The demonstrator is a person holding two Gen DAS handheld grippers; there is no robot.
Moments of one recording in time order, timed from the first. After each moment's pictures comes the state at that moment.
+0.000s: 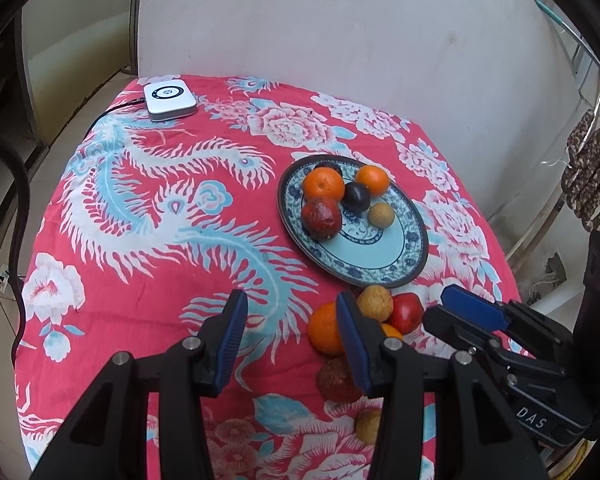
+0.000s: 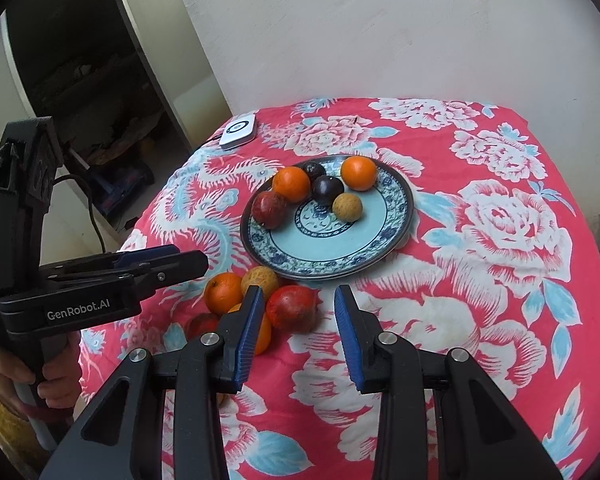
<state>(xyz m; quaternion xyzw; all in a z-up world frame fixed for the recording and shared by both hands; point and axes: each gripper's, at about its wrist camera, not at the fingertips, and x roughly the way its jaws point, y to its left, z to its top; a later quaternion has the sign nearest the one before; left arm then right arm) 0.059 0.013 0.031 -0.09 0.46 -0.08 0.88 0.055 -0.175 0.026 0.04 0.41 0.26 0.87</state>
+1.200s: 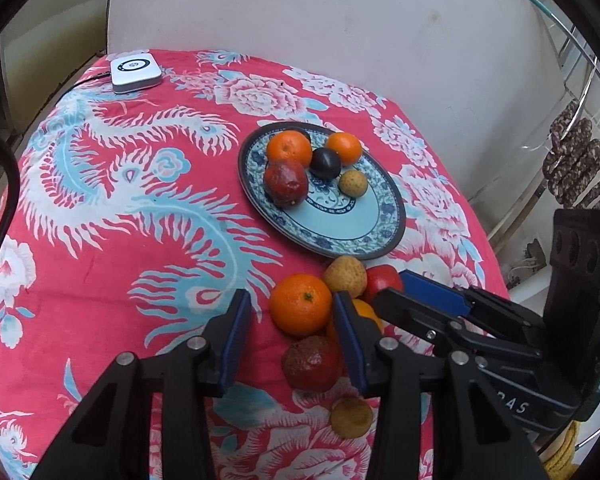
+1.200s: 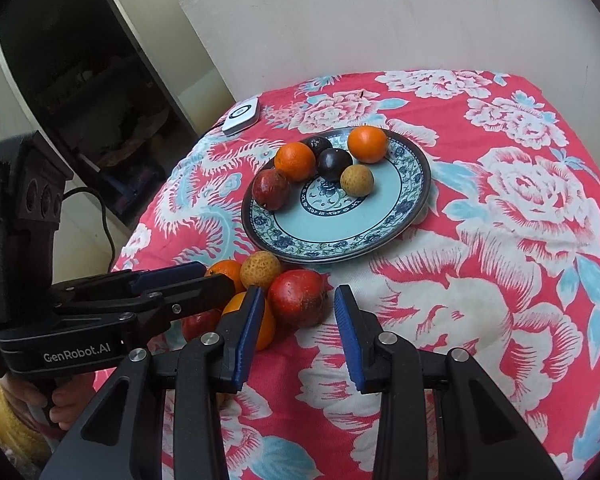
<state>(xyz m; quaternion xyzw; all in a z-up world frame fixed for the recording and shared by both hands) 0.058 -0.001 0.011 -0.11 0.49 -0.13 0.86 0.066 -0.177 0.002 0.08 0.44 0.28 0.85</state>
